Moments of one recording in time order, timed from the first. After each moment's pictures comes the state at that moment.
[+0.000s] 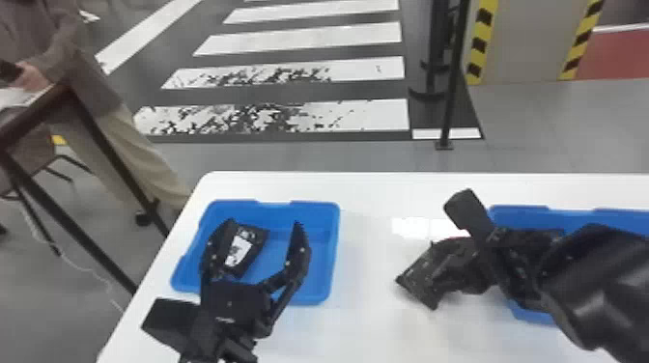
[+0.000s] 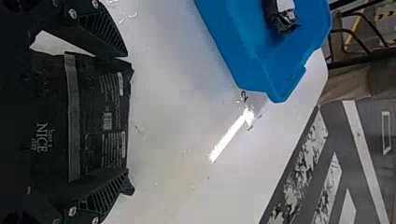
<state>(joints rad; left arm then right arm) 0.59 0.00 -0.02 -2.03 0.04 -0.27 -0.04 -0.37 -0.34 0.61 -1.39 -0.14 0.68 0.57</state>
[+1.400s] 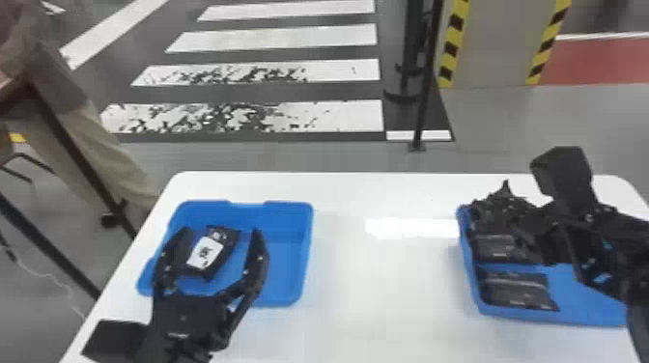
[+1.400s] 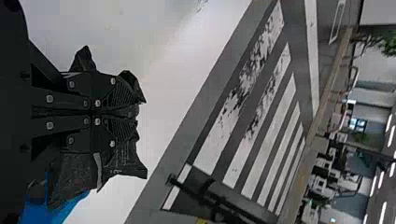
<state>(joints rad) 0.62 0.00 0.02 -2.03 0.04 -0.32 -0.04 0.01 -0.31 0.12 -2.03 0.16 0.87 0.44</state>
